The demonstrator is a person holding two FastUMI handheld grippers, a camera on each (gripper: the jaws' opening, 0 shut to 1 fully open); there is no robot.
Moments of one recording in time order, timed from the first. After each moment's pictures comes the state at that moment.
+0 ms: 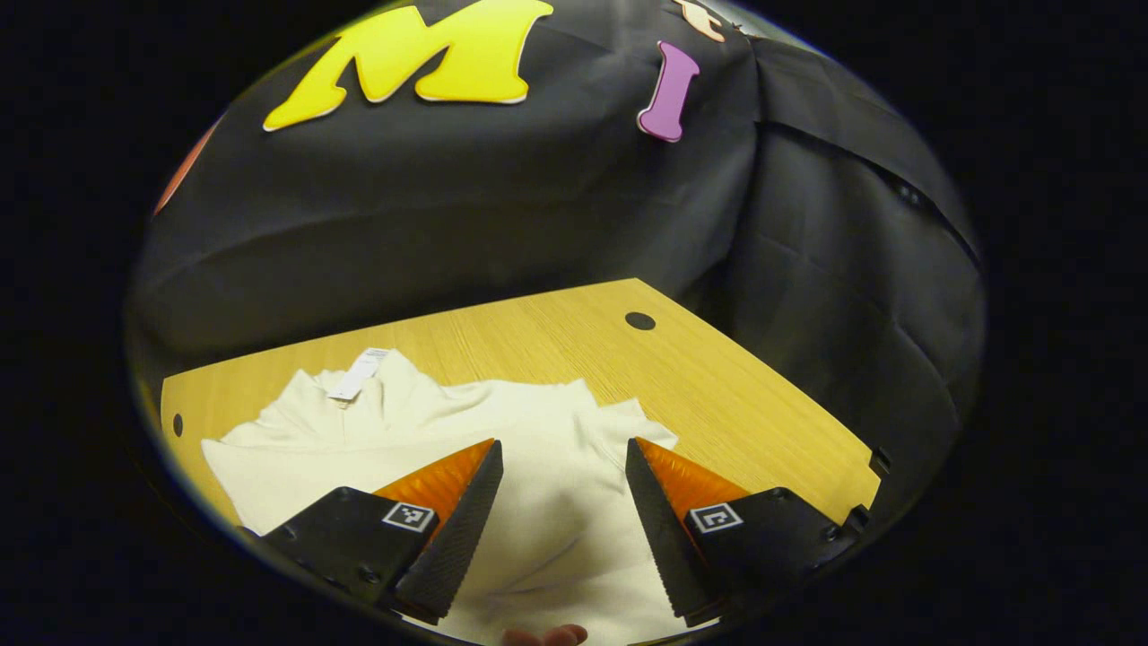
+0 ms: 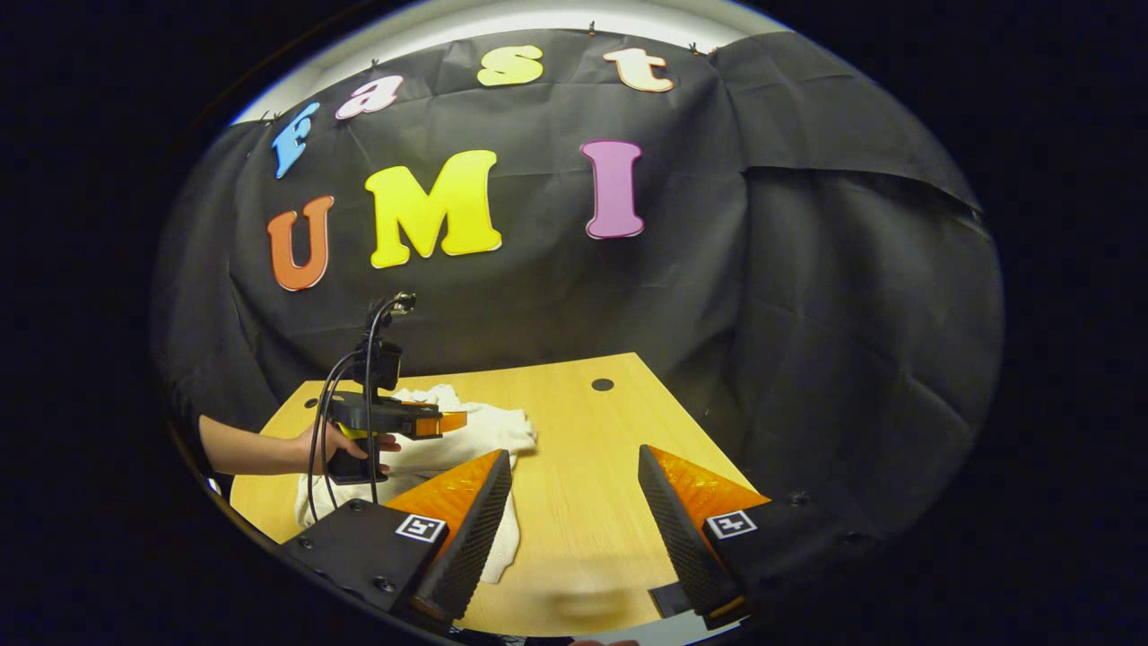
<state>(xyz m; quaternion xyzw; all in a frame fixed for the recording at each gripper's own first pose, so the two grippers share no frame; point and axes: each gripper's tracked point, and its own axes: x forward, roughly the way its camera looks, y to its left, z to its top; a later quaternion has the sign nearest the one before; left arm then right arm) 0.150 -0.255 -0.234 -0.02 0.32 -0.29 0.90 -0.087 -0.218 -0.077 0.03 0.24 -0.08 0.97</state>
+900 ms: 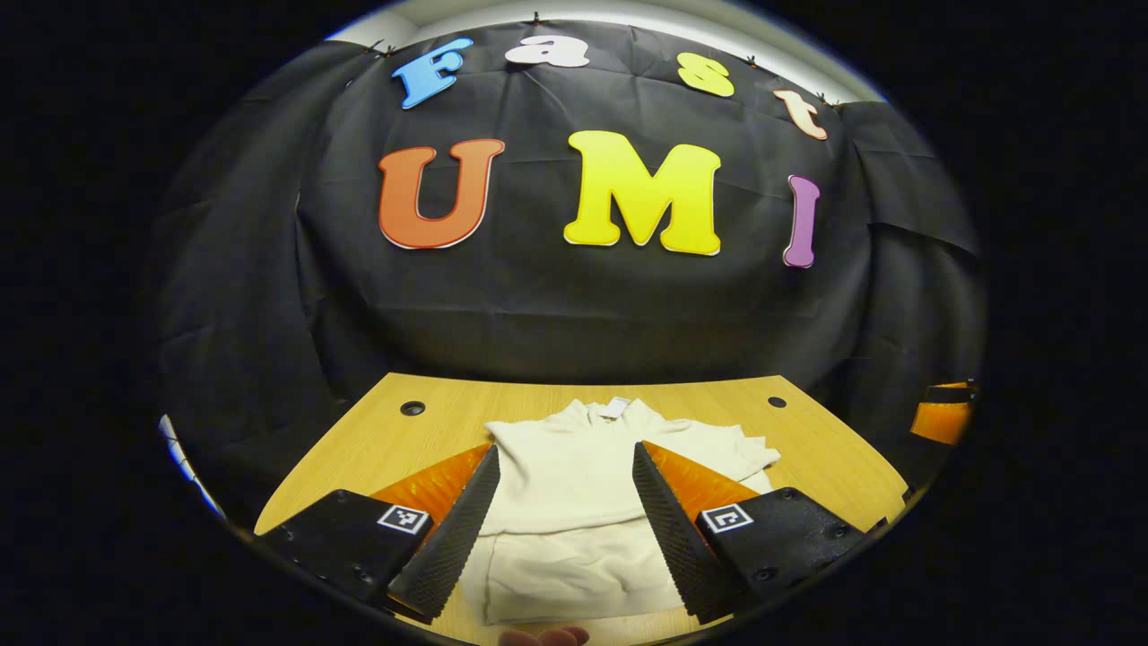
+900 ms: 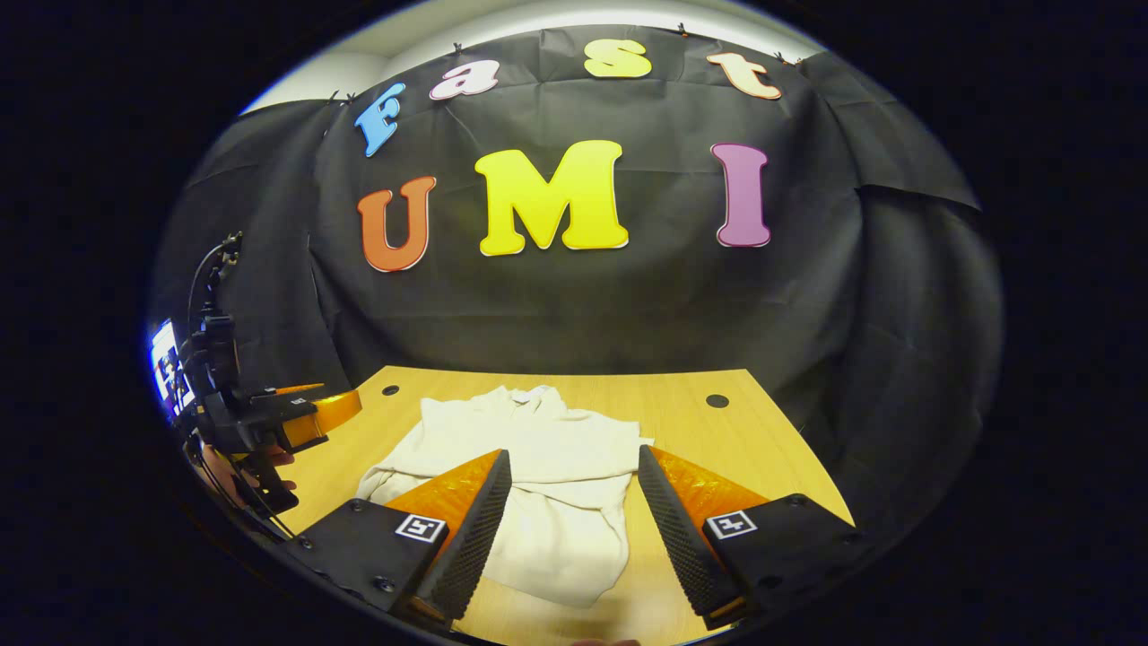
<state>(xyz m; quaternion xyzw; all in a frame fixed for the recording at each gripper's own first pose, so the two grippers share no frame) 0.035 -0.029 -0.095 -0.04 0.21 -0.01 0.98 -0.046 -0.093 -0.106 0.02 0.25 0.05 0.97</state>
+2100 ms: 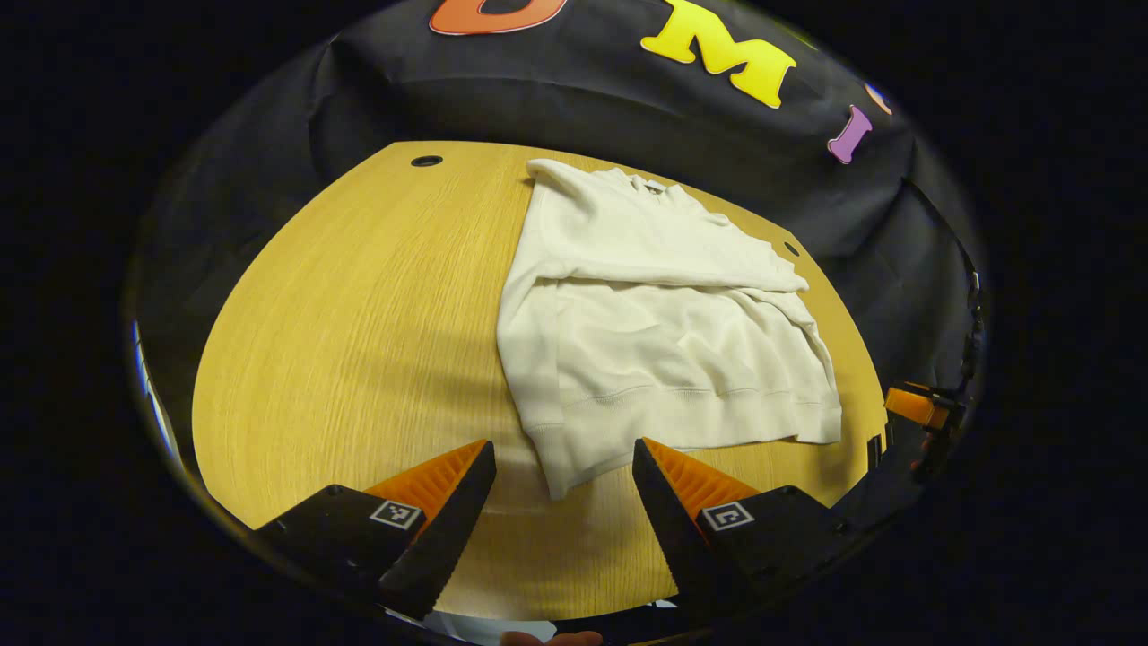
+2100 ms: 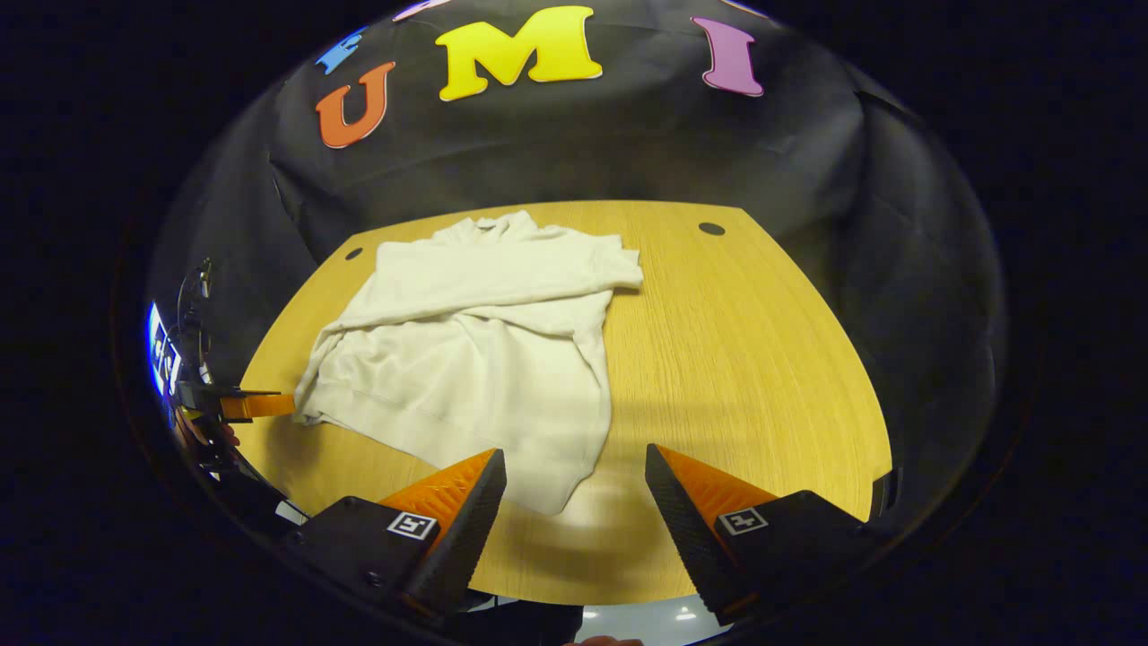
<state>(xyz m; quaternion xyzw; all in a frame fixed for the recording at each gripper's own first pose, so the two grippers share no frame) -0.092 0.025 -0.293 -0.13 0.52 -0.07 0.84 -0.129 -0.143 -0.293 0.01 0.50 0.01 0.86</state>
